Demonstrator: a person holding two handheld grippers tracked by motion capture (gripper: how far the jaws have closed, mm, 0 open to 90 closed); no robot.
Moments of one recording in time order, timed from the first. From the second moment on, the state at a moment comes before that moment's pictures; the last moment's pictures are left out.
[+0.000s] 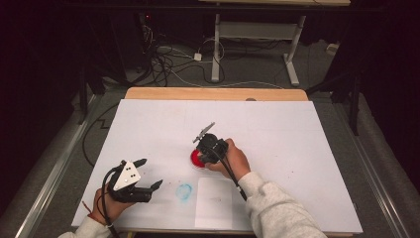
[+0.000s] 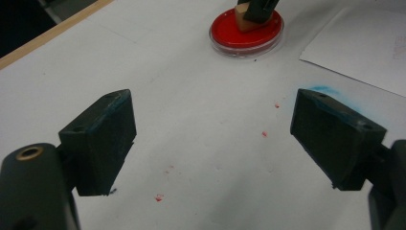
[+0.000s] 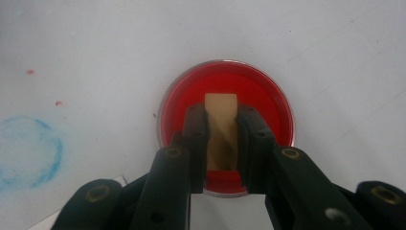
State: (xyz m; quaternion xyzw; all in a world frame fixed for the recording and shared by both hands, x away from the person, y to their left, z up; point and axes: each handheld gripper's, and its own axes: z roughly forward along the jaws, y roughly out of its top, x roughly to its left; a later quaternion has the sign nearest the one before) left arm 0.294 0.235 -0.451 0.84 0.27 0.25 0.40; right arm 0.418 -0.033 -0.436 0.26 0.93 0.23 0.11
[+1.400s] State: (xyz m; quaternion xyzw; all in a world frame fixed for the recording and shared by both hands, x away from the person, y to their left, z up) left arm 0.298 0.234 -0.456 0.85 0.28 0.23 0.39; right arm 0.419 -0.037 -0.438 0.25 0.93 0.25 0.11
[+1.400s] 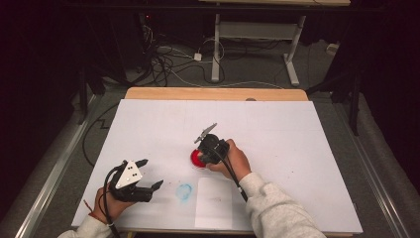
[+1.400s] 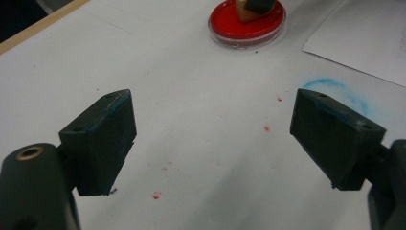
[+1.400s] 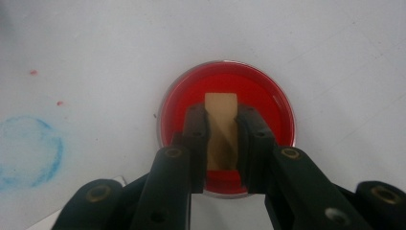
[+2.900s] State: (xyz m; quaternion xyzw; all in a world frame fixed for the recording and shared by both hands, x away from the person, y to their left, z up) left arm 0.296 0.238 -0.458 0.85 0.28 0.23 0.38; right arm 0.420 -0.054 -0.394 0.25 0.92 0.29 0.12
